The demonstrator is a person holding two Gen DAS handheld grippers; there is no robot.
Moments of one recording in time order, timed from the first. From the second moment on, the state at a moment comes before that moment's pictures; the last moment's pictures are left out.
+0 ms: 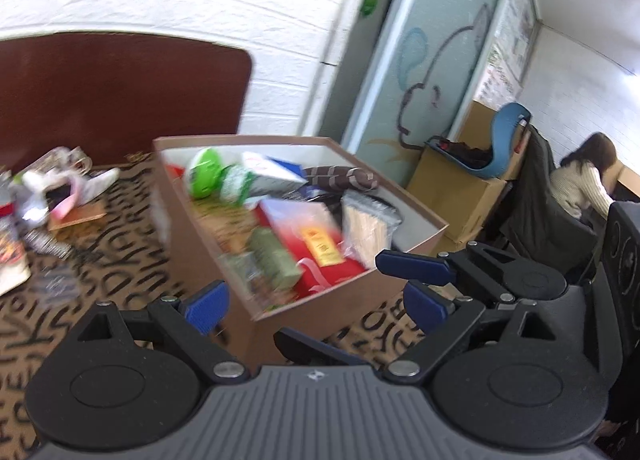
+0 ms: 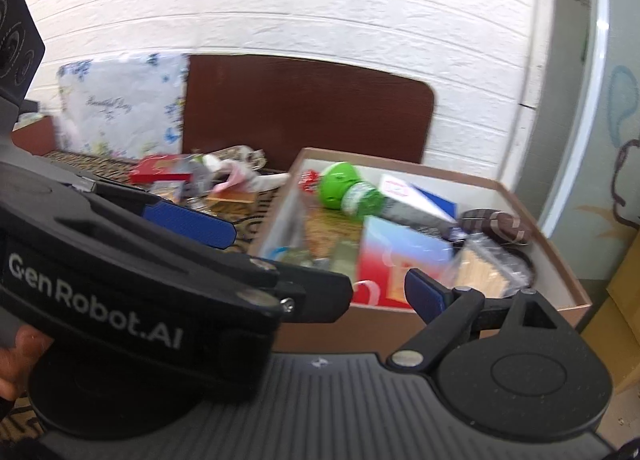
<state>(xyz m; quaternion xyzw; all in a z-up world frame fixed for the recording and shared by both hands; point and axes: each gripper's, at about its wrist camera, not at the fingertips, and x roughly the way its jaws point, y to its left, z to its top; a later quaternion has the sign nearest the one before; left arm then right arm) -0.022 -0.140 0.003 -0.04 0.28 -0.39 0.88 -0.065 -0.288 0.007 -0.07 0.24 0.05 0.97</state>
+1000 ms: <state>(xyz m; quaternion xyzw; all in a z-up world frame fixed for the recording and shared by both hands) -0.006 0.004 -0.037 -0.09 0.33 -0.24 0.91 -0.041 -0.152 -0.036 -0.09 0.29 0.18 0.94</state>
